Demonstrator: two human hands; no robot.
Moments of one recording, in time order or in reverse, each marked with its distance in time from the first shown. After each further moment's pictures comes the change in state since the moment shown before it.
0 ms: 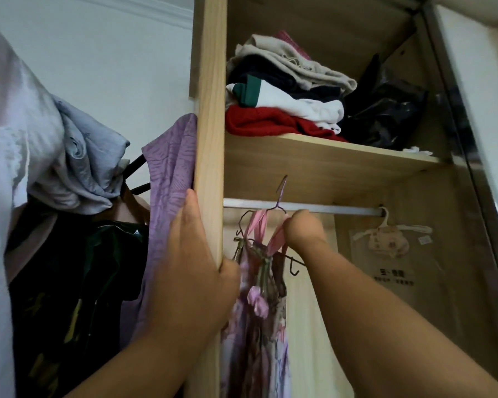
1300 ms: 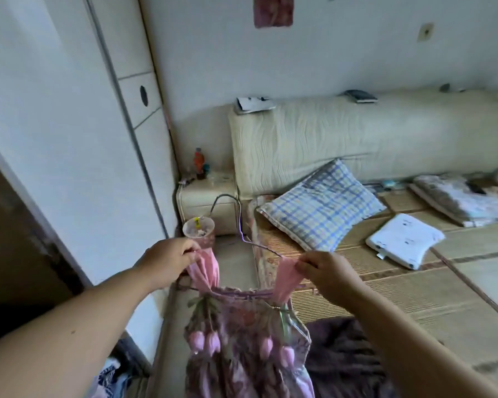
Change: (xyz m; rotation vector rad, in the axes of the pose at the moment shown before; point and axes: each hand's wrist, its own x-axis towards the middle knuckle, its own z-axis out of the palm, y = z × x) left_hand -0.476 0.298 0.196 -0.659 -1.702 0.596; right_hand -0.667 0.371 -0.312 -0.474 0.076 1.074
